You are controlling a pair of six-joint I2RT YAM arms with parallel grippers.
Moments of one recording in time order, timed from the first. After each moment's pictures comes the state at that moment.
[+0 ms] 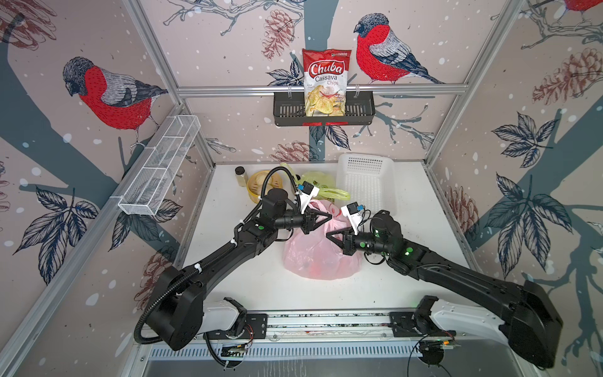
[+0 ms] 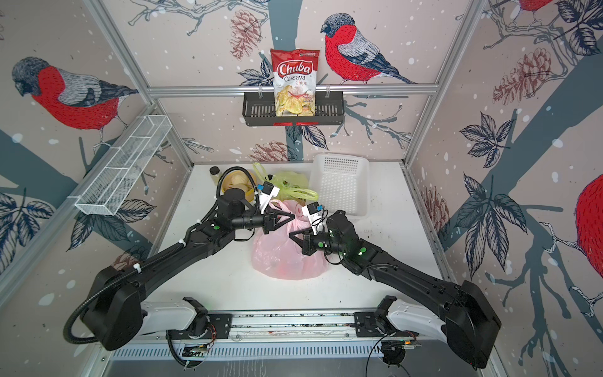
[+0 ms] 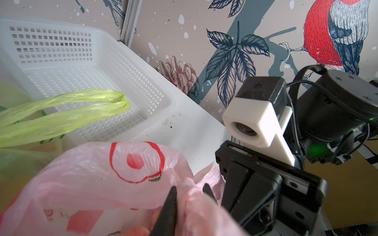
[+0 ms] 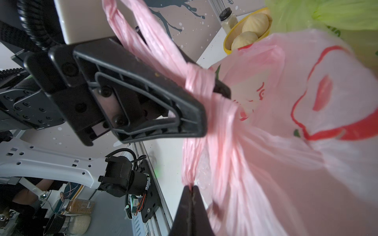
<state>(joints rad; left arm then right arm) -0.56 1.31 0.86 0.16 0.78 -0.33 0.85 1.10 0.65 0.12 -0.39 0.54</state>
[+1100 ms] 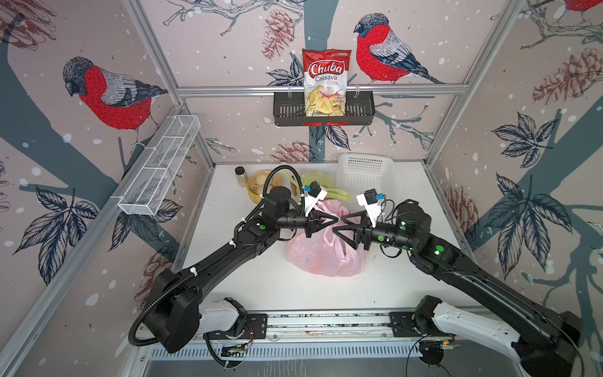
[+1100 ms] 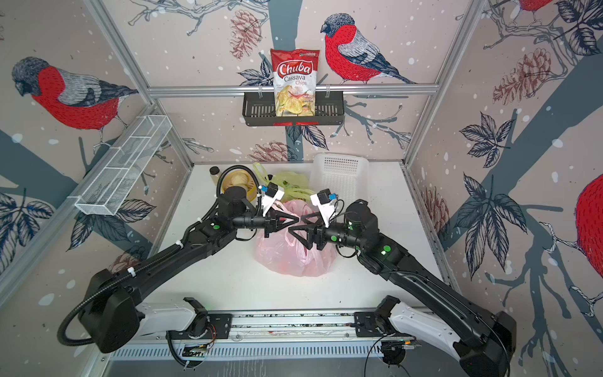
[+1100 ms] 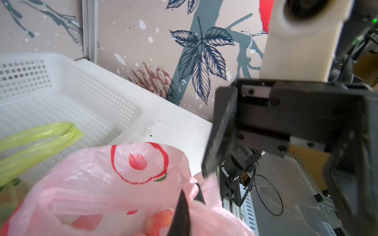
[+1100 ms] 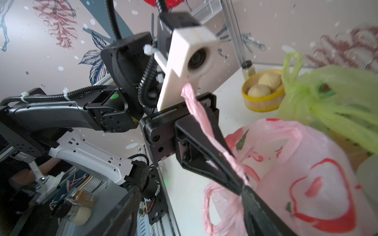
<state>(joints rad) -0.61 1.28 0.94 0.10 0.90 -0.18 0.78 0.90 0.85 -0.12 -0.45 0.38</state>
